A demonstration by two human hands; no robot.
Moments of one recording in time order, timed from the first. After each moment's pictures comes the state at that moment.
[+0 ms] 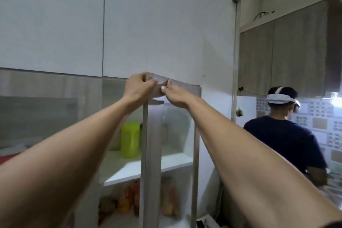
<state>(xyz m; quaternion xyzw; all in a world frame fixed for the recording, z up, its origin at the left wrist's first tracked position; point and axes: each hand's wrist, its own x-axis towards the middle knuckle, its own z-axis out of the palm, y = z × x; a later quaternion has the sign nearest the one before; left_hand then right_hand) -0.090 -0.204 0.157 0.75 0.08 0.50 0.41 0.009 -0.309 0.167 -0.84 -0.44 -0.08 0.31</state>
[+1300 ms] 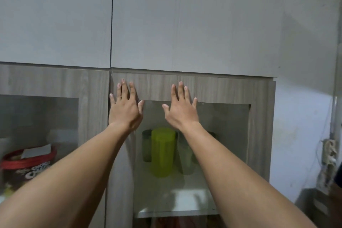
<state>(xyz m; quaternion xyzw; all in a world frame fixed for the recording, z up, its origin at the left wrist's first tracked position) 0.042 0.053 0.084 0.78 0.44 0.43 -0.14 0.202 -0.045 0.094 -0.74 -0.56 -0.27 0.28</state>
